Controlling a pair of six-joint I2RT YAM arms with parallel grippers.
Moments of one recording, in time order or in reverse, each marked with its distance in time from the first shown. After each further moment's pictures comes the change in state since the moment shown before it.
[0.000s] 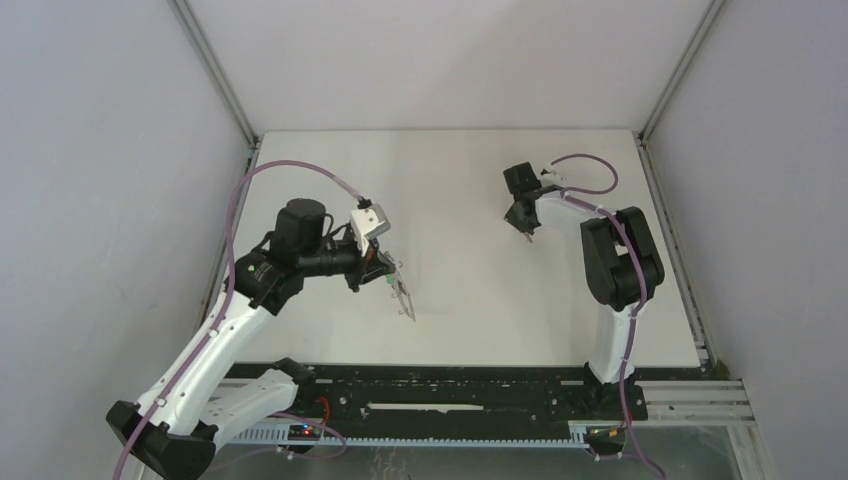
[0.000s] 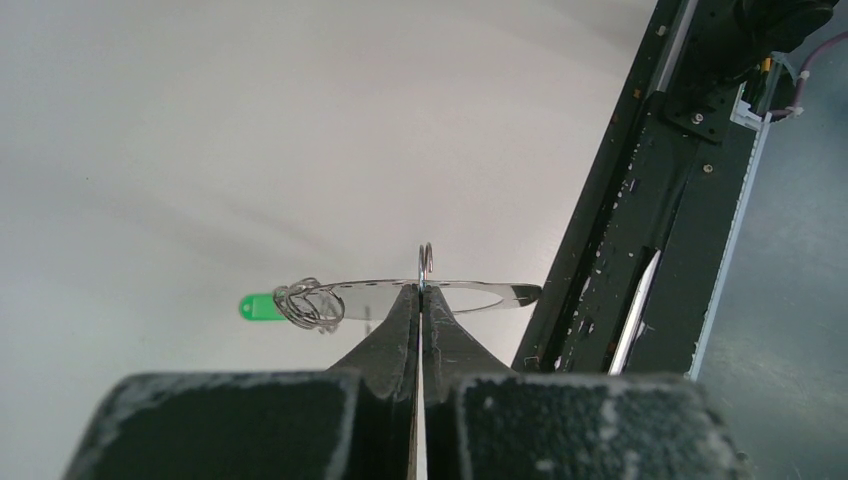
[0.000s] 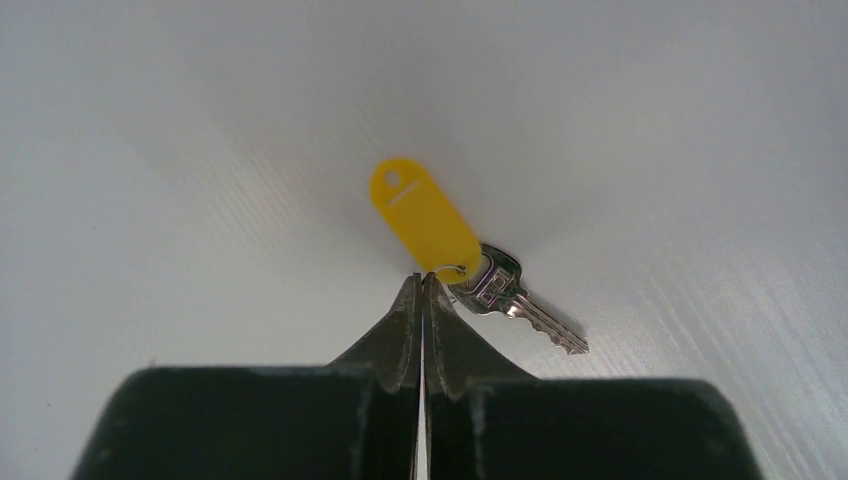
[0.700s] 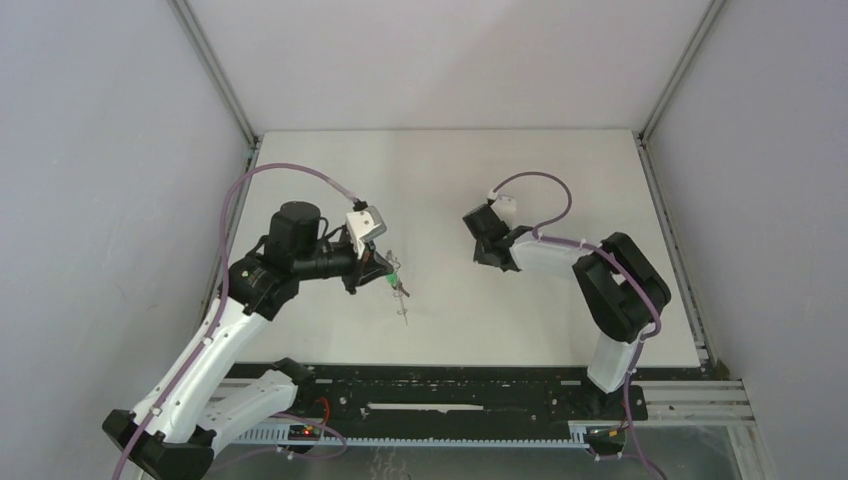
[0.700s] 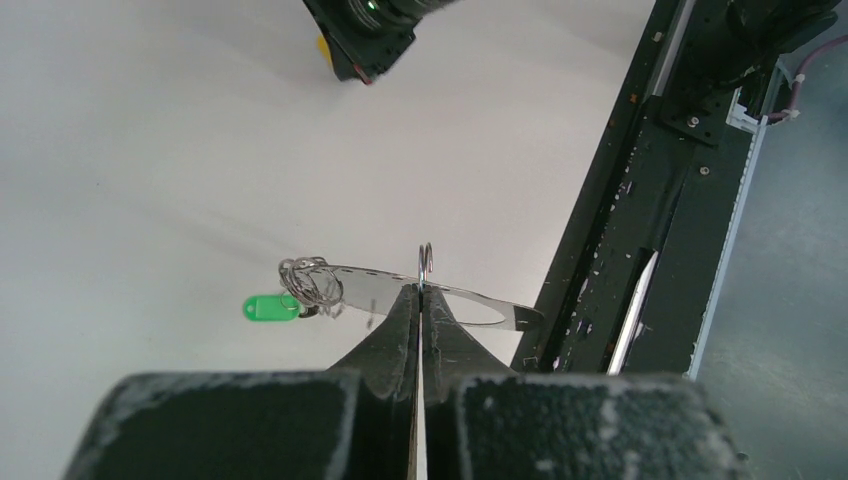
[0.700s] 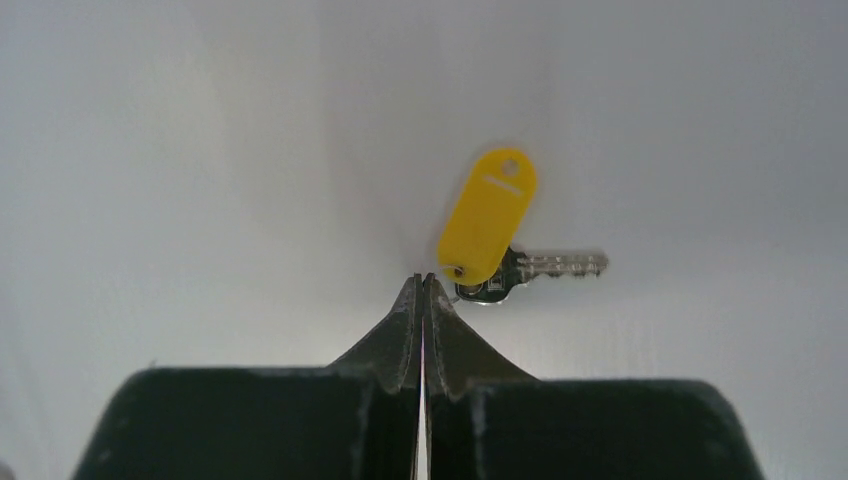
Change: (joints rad) left arm 0.000 -0.032 0.000 -0.011 -0.001 -0.002; right arm 0.291 -0.152 -0.243 0.143 0.051 -0.217
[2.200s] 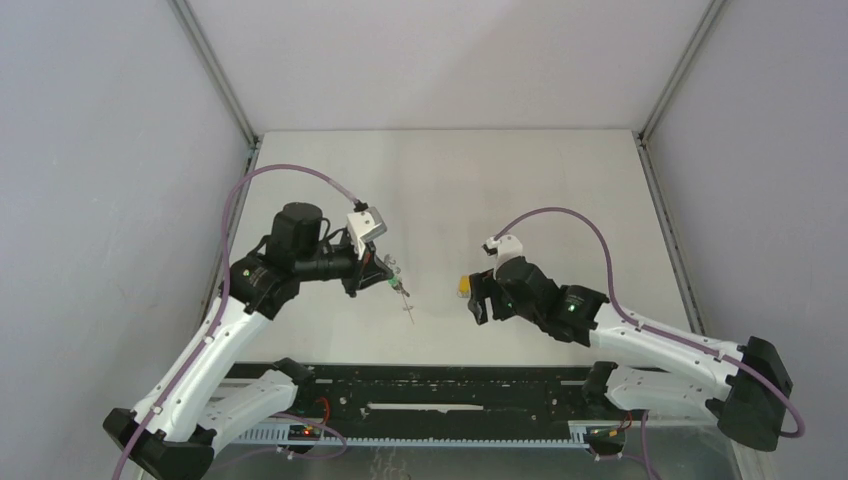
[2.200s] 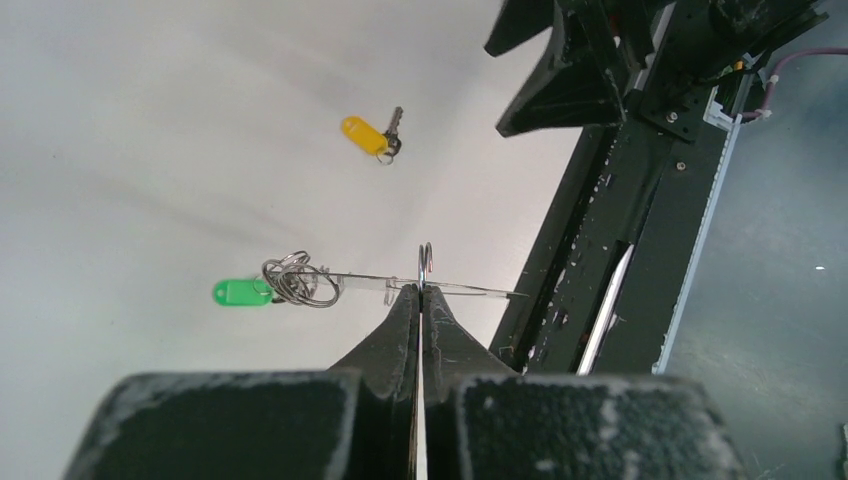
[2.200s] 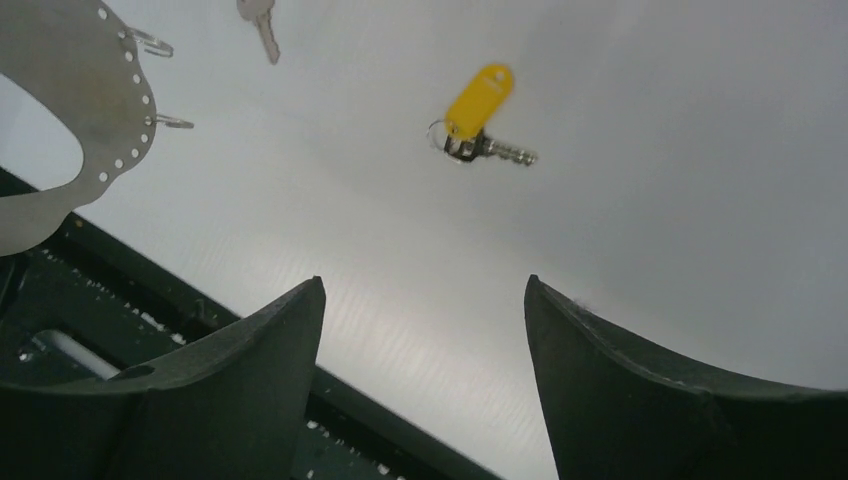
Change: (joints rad) left arm 0.000 0.002 -0.001 -0.026 0.012 -0.042; right arm 0.358 -0.778 -0.324 -0.226 -0.157 -0.203
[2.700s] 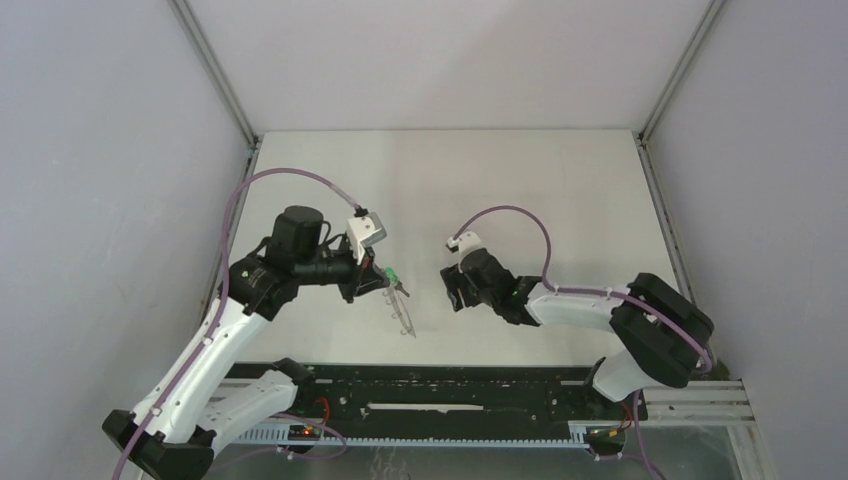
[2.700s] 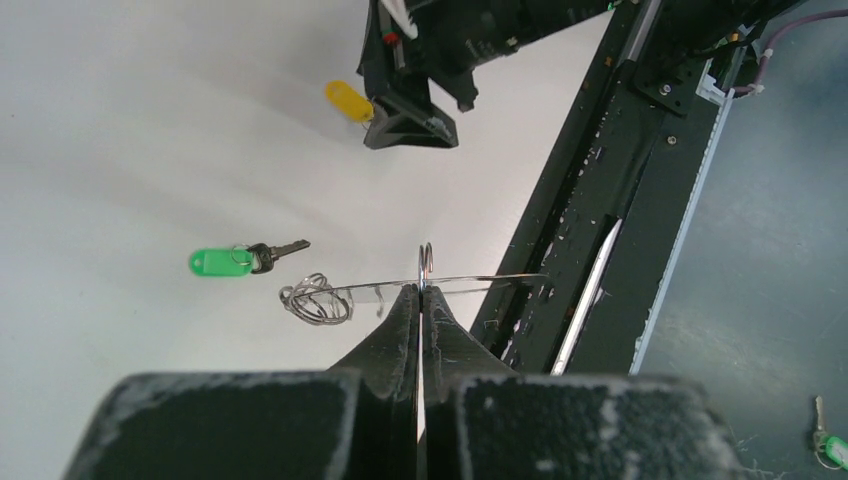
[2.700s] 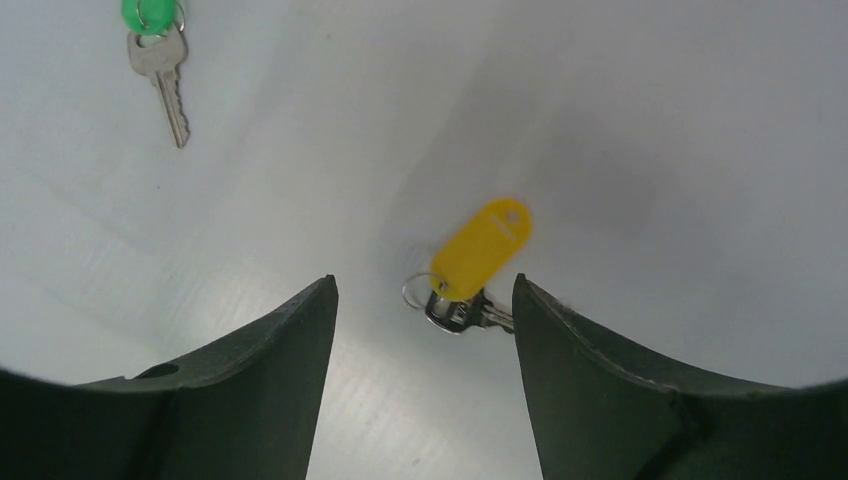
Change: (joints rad) left arm 0.001 -0.003 0.000 -0.082 -0.003 0.008; right arm -0.099 0.447 -0.076 0.577 -0.061 -0.252
